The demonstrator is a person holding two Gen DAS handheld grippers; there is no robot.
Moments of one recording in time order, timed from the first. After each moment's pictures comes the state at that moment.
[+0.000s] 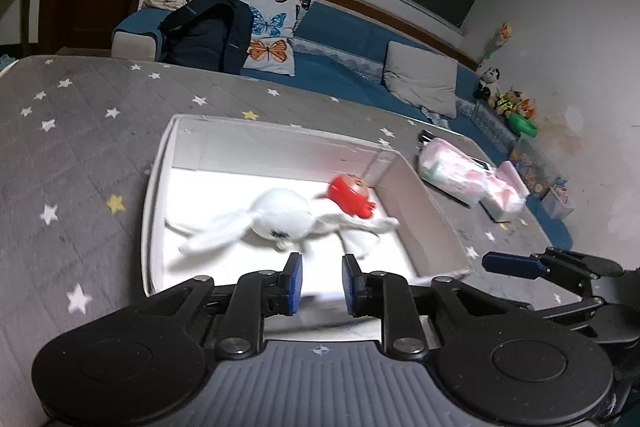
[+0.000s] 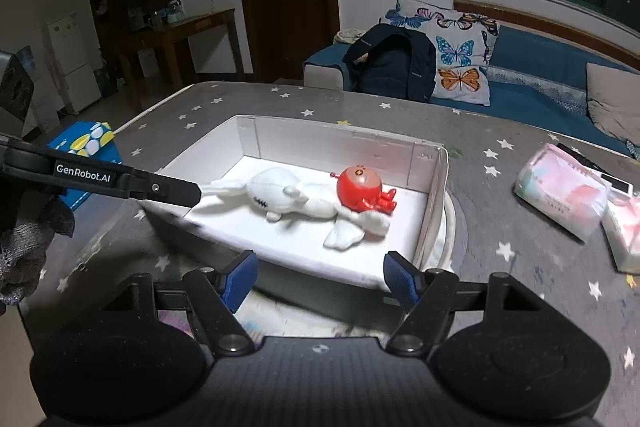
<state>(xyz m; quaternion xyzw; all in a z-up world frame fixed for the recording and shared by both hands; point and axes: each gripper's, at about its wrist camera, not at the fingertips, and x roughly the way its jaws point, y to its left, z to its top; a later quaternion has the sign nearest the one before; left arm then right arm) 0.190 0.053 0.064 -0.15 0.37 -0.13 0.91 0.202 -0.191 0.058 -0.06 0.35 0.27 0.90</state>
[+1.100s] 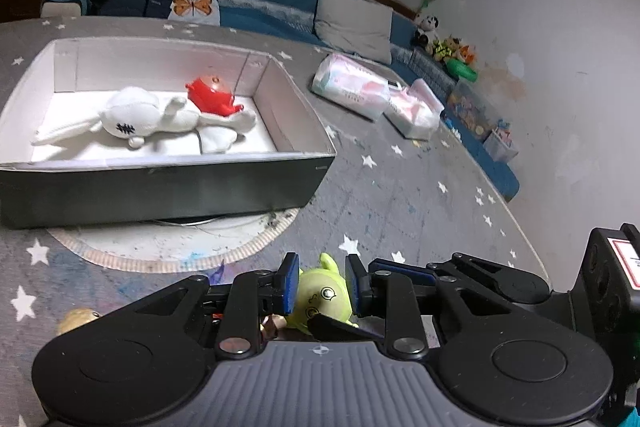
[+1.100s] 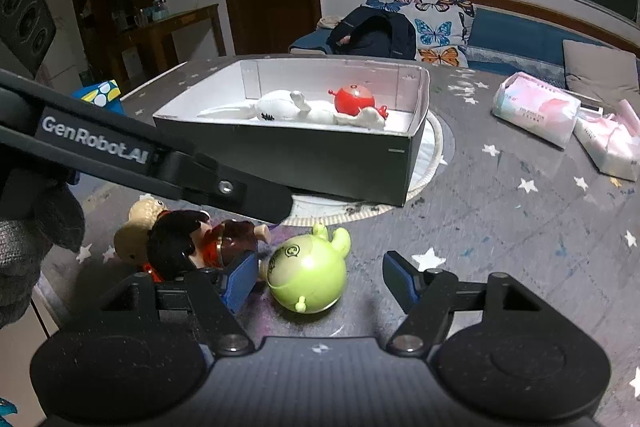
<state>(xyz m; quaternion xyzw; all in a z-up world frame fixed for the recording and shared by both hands) 0.142 -0.049 0.037 -0.13 0.41 -0.22 0.87 0.123 -0.215 0.007 -0.04 0.36 0.24 0.90</state>
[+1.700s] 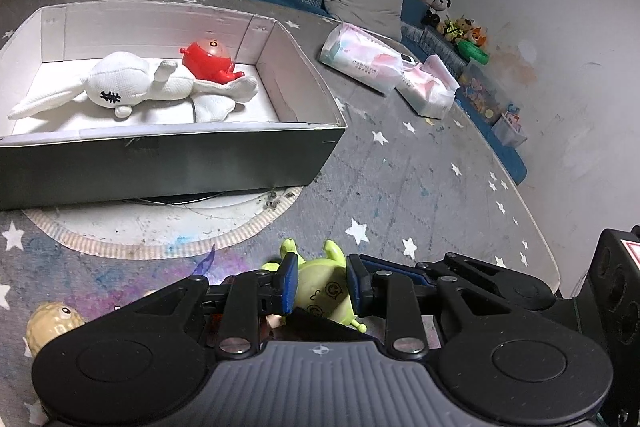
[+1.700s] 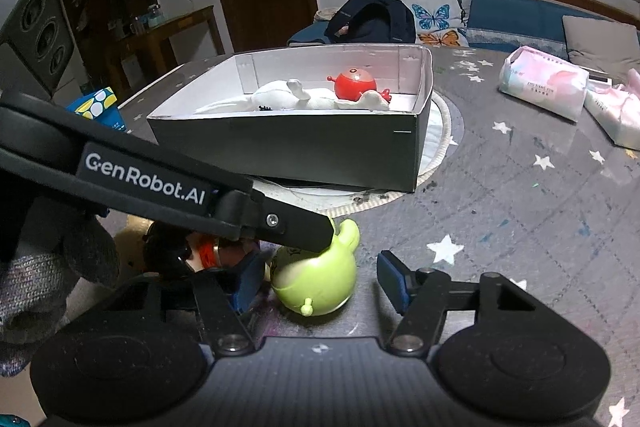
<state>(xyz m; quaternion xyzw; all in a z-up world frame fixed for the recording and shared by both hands) 0.158 -0.060 0.018 -0.13 0.45 -0.22 0.86 0.135 -0.213 -0.006 -0.01 0.37 0.24 0.90</state>
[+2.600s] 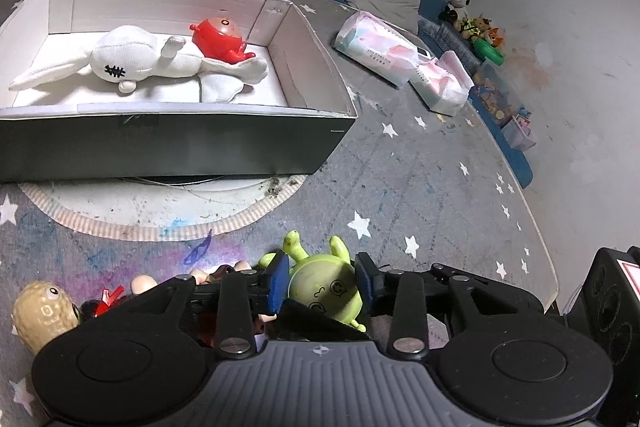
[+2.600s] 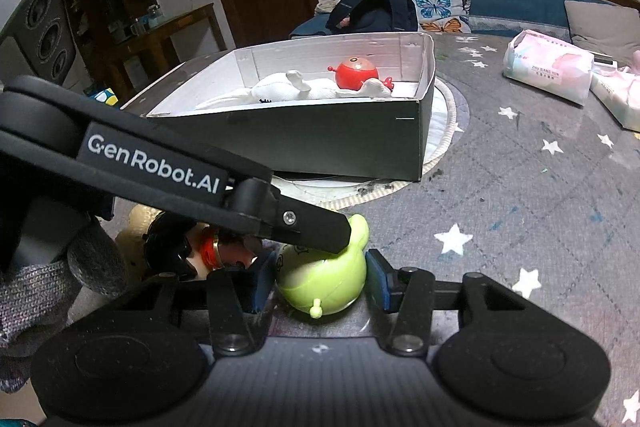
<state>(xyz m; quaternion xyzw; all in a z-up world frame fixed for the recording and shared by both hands) 0.164 -0.064 0.014 -0.16 0.48 -0.20 0.84 0.140 -0.216 -0.012 0.01 0.39 0.25 0.89</state>
